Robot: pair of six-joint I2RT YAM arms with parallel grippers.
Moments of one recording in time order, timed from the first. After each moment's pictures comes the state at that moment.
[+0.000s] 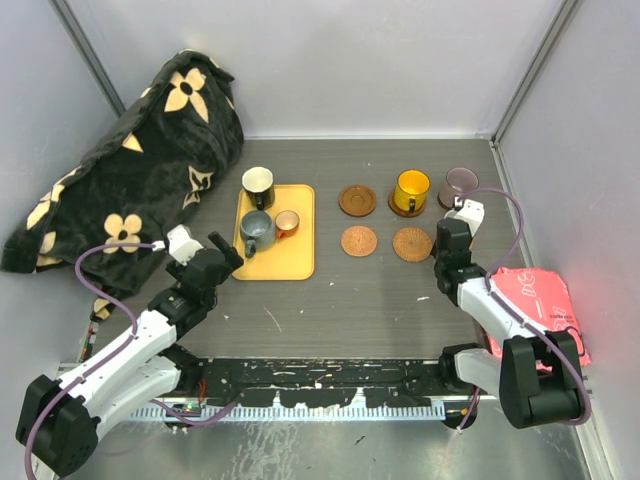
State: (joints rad) left arm -0.53 0.82 0.43 -0.20 -0.66 -0.88; right arm 0.14 1.11 0.48 0.10 0.47 0.29
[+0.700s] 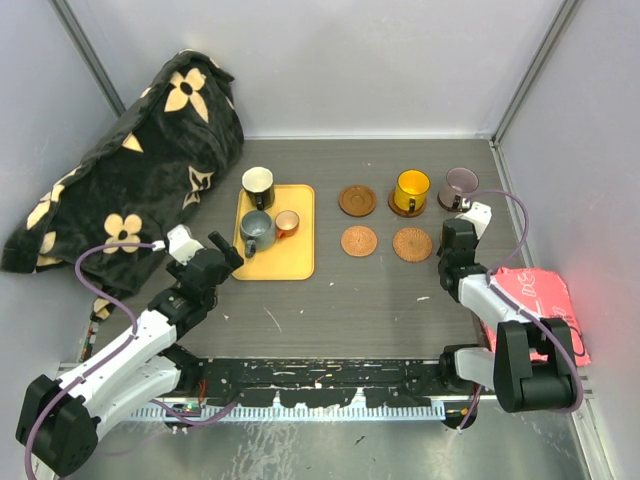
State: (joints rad) left arm -0.53 0.82 0.43 -0.19 -0.65 -0.88; right arm 0.07 1.18 0.46 0.15 0.49 0.28
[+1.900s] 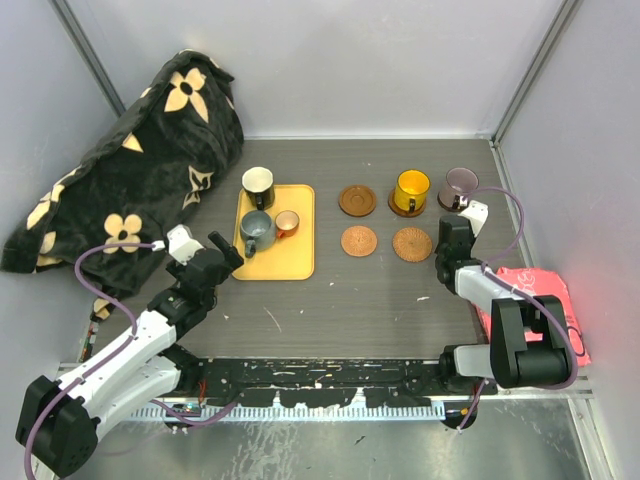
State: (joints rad) left arm -0.53 0.81 0.43 -0.19 -0.65 -0.88; right arm 0.05 1.31 0.49 0.21 0.49 0.30
